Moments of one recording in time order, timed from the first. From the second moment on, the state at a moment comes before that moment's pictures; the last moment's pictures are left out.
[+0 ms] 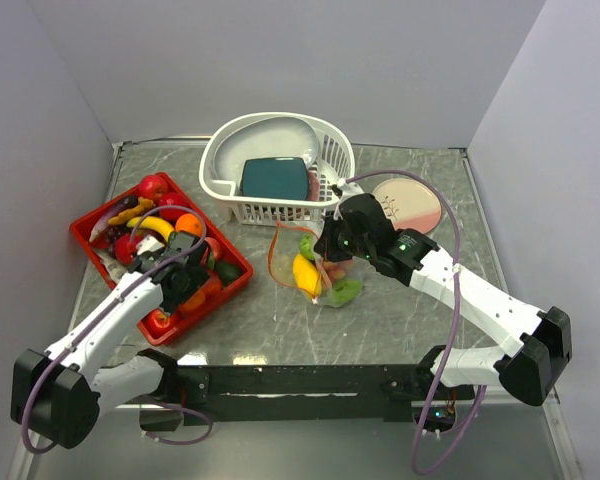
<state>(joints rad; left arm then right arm) -0.40 1.05 0.78 -0.99 -0.46 -1.23 0.75 1.24 1.11 -0.51 0.04 0.53</state>
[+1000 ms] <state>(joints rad) -0.46 1.08 1.10 -0.95 -0.46 -0.96 0.75 1.24 1.11 -0.50 0.03 0.53</state>
